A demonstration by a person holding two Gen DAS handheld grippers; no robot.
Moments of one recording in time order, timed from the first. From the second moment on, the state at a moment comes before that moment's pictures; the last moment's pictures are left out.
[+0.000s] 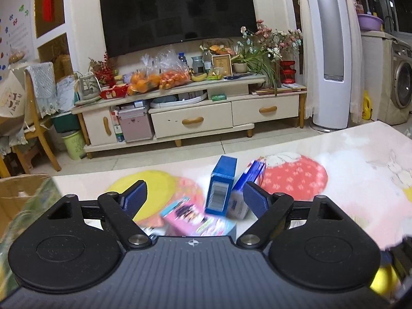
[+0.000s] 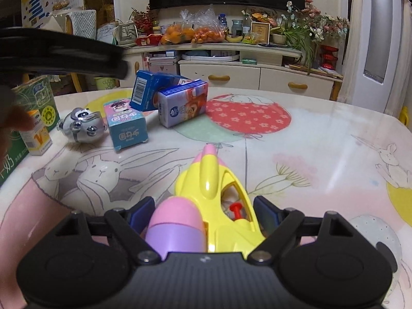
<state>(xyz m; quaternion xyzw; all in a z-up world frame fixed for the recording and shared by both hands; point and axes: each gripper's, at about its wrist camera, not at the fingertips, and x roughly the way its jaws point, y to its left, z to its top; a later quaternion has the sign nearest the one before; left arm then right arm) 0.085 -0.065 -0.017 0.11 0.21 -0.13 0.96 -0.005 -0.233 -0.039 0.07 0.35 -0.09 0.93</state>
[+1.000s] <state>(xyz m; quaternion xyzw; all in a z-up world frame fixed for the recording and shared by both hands) 0.153 -0.080 -0.046 0.07 0.26 -0.15 0.95 -0.001 -0.235 -0.039 0.06 0.35 -0.08 0.93</state>
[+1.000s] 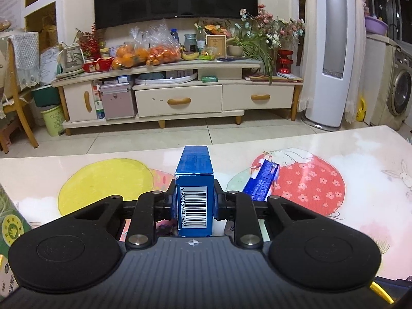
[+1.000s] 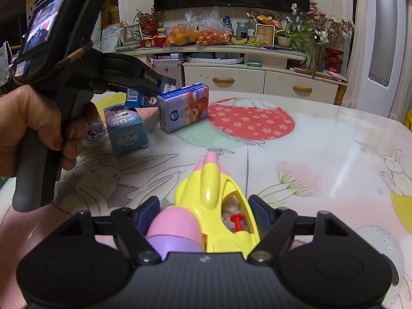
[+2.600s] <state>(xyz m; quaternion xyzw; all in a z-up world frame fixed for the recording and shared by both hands) 0.003 -0.001 0.028 0.05 0.20 -0.10 0.97 -0.038 -0.193 -0.021 0.06 0.32 -0.10 0.94</state>
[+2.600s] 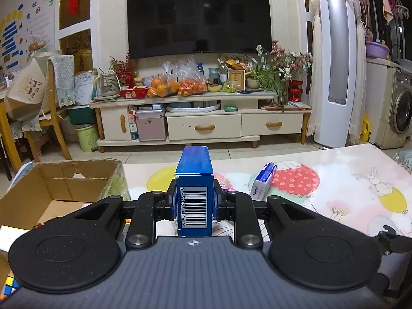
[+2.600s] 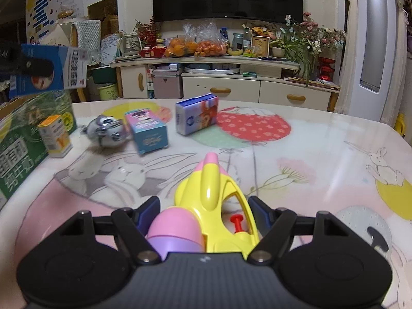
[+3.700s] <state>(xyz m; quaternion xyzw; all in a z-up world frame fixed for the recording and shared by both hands) -0.016 0.153 0.078 -0.04 0.19 -0.01 0.98 0.004 -0.044 0.090 0.01 0.23 0.04 0.97</state>
